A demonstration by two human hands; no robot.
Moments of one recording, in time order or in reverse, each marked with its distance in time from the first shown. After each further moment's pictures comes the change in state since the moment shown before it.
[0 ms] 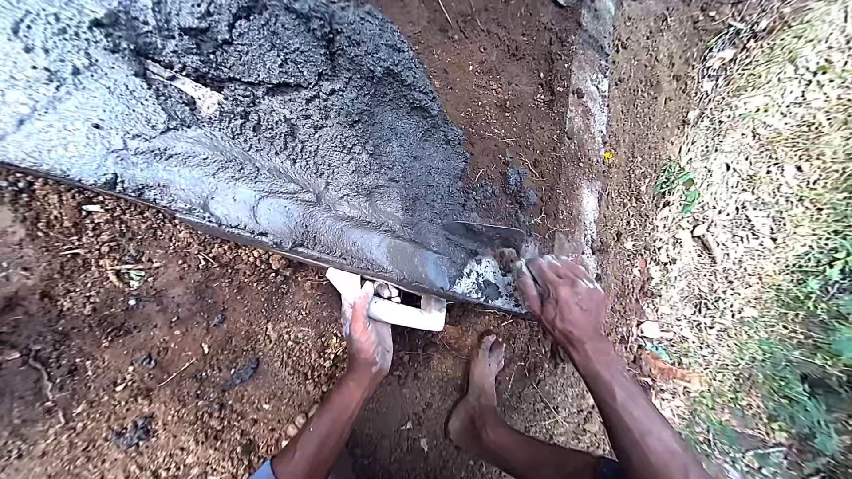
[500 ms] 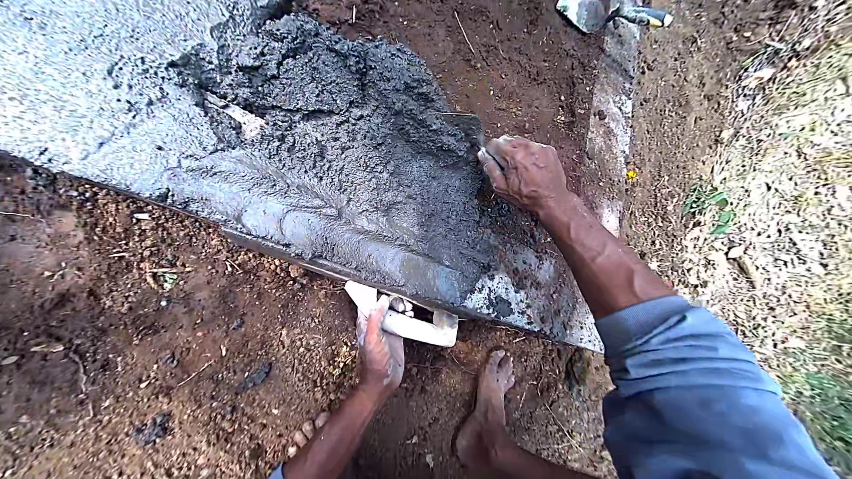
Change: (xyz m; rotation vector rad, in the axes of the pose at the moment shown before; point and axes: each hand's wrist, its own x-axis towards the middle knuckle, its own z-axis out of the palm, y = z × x) left_hand -0.005 -0.008 0.000 0.028 0.023 -0.023; right_hand 0.219 -0.010 0.025 0.103 -0.078 -0.313
